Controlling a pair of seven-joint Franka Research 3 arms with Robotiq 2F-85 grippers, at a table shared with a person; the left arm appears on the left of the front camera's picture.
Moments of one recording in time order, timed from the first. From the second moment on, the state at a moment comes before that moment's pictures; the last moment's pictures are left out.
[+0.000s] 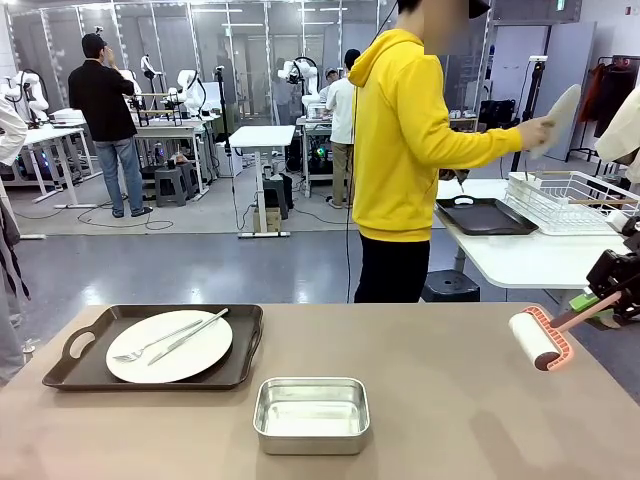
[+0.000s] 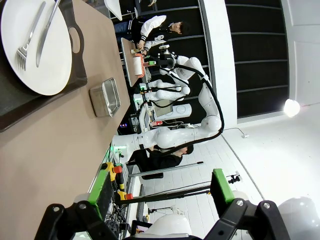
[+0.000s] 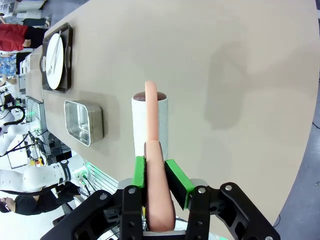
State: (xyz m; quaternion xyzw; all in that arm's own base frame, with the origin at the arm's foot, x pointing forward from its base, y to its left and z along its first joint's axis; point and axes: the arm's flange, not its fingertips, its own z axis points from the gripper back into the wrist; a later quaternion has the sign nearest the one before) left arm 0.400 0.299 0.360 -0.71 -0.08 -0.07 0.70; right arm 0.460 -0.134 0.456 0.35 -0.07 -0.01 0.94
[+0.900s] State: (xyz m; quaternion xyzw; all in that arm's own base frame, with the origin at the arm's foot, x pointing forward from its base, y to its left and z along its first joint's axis) left arm 0.400 0.299 0.360 -0.71 -0.08 -0.07 0.70; right arm 0.460 -0.134 0.456 0.35 -0.07 -0.01 0.94
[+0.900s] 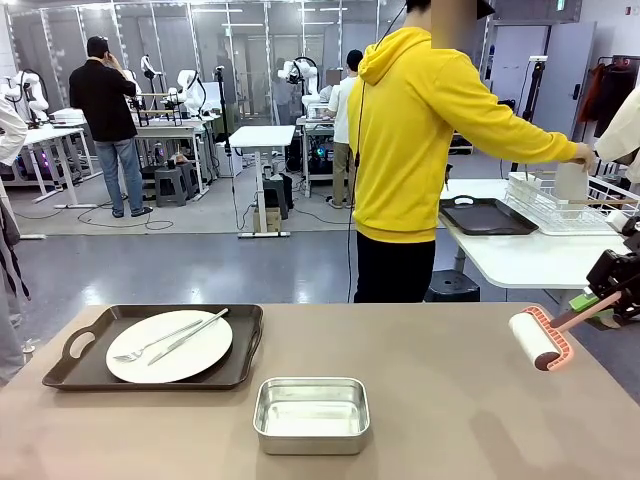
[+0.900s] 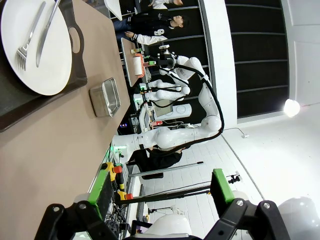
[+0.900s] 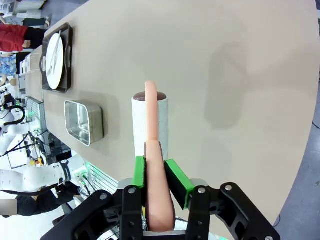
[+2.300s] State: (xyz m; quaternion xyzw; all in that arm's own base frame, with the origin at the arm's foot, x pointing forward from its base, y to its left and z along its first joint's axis) left arm 0.400 0.299 0.360 -0.71 -0.08 -0.07 0.70; right arm 0.460 -0.134 0.456 0.35 -0.07 -0.01 0.94
